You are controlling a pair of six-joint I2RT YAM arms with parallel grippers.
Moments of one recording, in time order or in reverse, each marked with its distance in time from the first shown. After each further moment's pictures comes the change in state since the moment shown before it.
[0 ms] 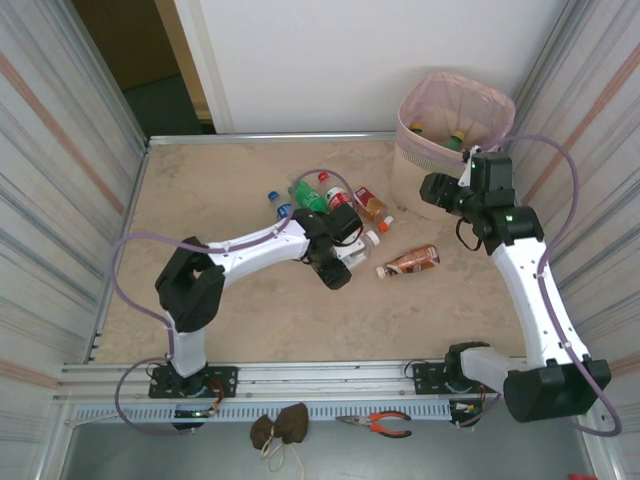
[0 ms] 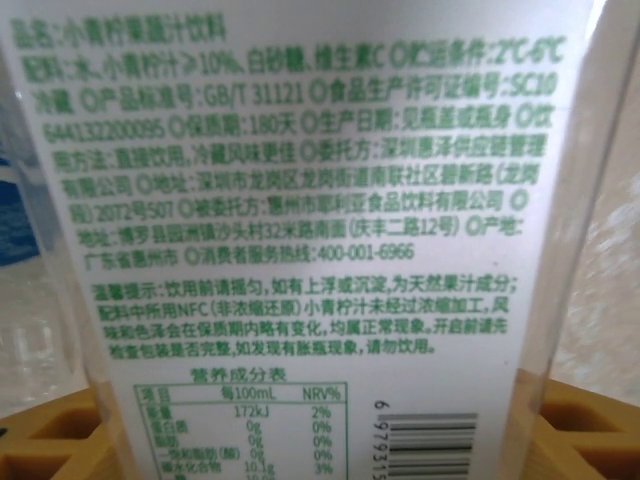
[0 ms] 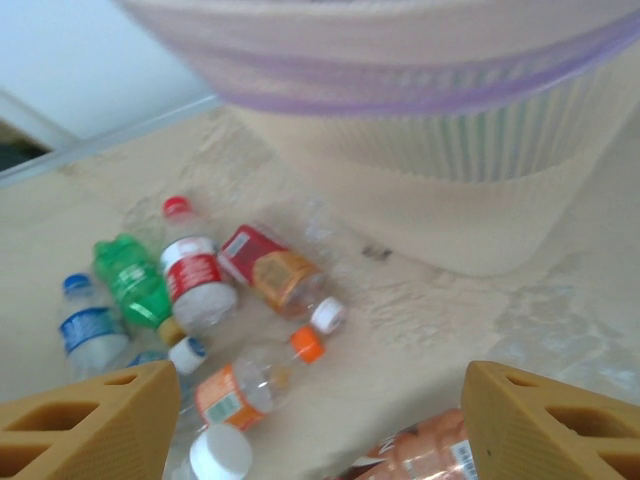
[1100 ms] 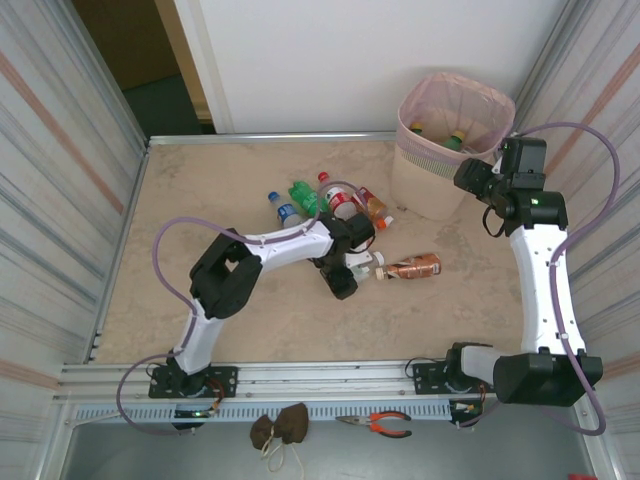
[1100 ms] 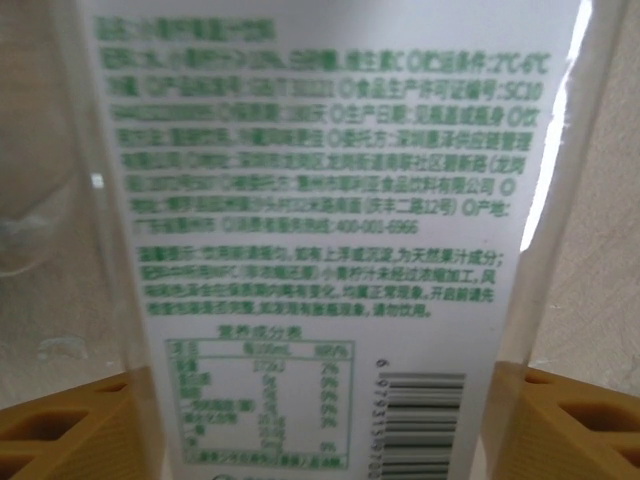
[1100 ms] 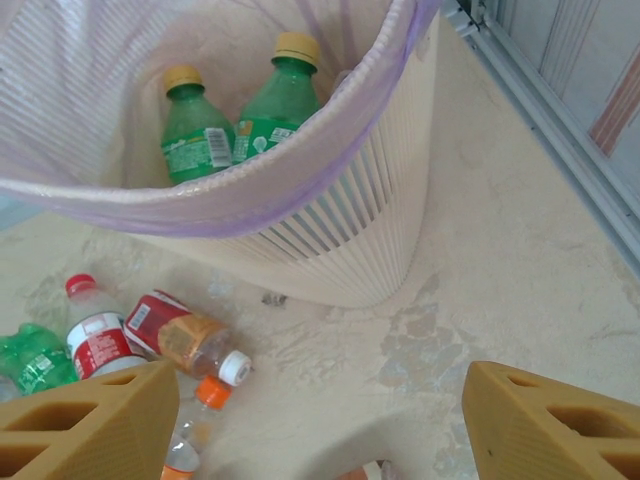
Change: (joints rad) left arm -0.021 0.237 0.126 -0.089 0.007 0.079; right arm -0.187 0.093 0.200 -0.163 0.096 -0.024
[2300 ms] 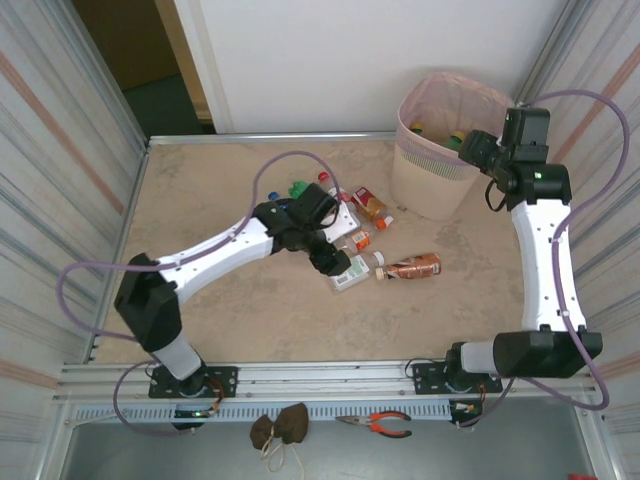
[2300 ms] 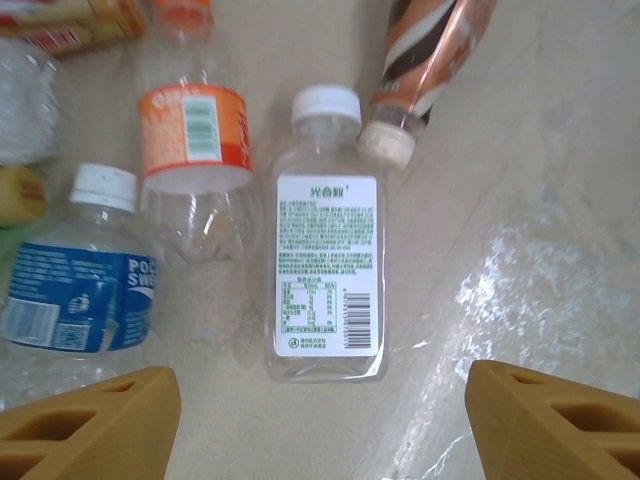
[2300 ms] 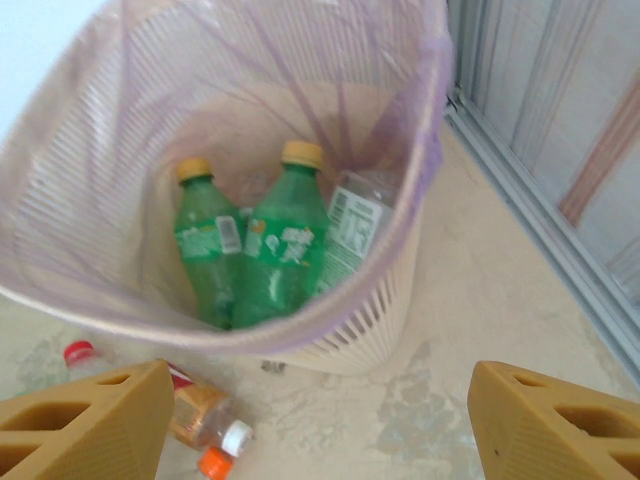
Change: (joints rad) left arm 0.087 -0.422 -0.204 0.225 0.156 0.038; right arm 0.021 0.124 0.210 -0.029 0.101 0.000
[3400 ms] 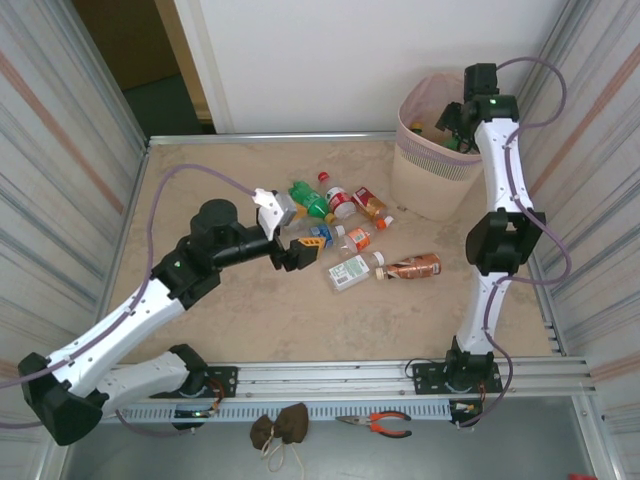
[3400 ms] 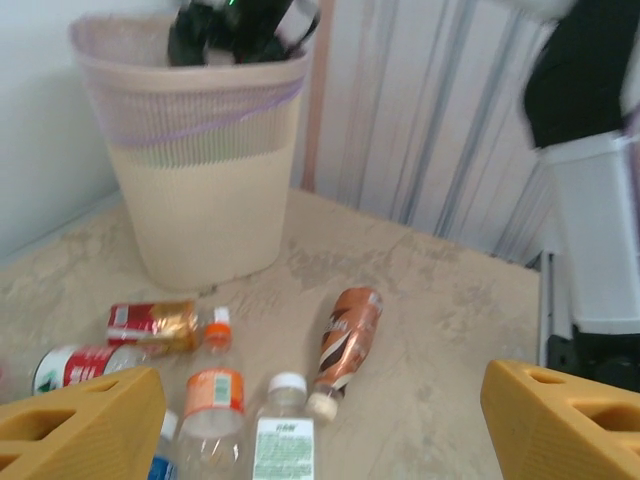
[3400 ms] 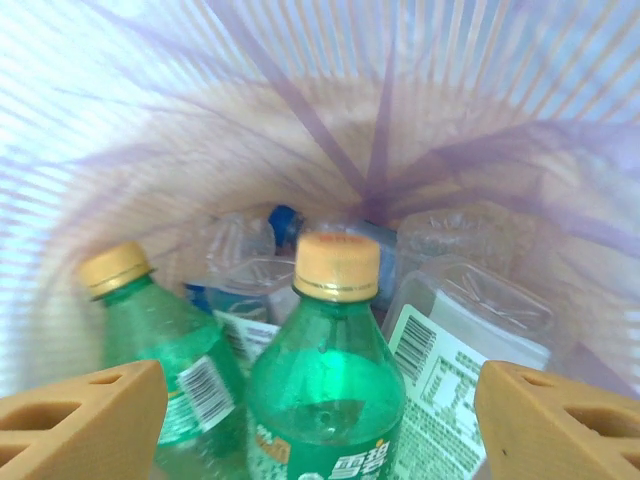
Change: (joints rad) left arm 0.127 -0.681 -0.472 0.619 0.224 -0.196; right arm 0.028 0.772 0.748 -0.219 0.040 0.119
